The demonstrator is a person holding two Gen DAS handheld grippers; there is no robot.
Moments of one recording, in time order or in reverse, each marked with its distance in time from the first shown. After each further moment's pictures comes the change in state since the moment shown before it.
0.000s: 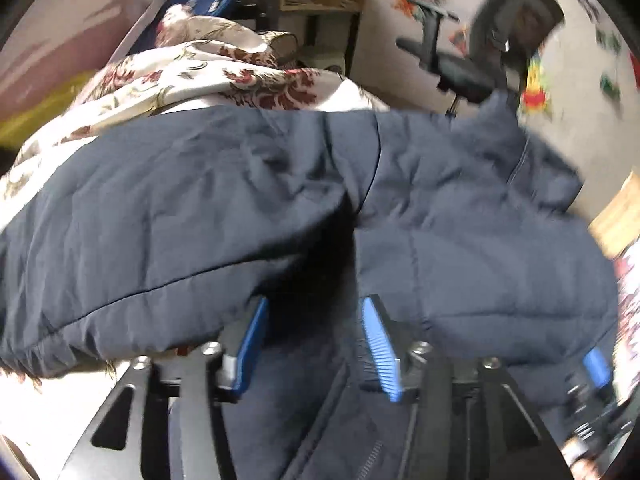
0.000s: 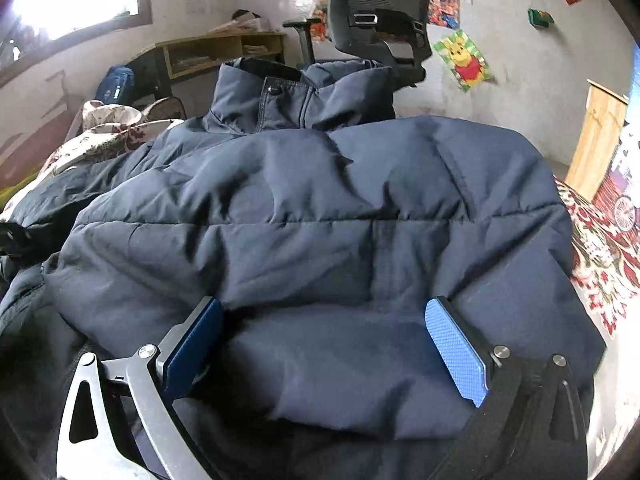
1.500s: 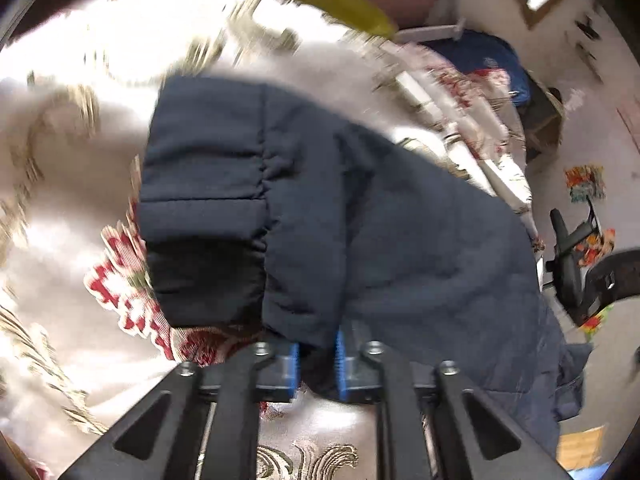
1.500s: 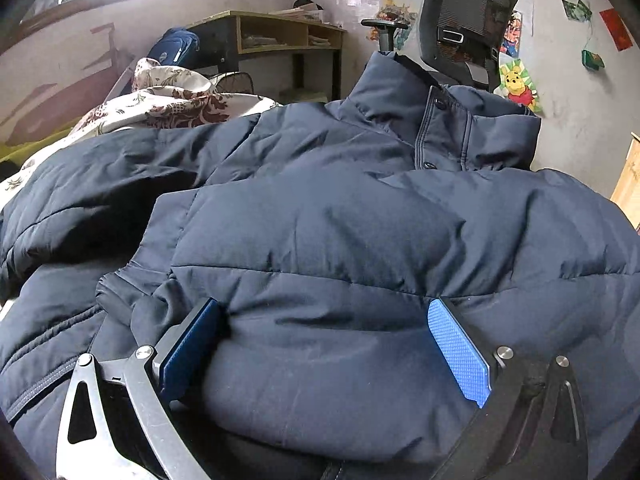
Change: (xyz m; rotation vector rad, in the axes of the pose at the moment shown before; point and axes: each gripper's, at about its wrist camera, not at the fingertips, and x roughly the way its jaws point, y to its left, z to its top) left arm -0.034 0.272 -0.045 -0.717 -0.078 0.128; right arm 0.035 0.151 0.010 -0.163 -0.009 0.045
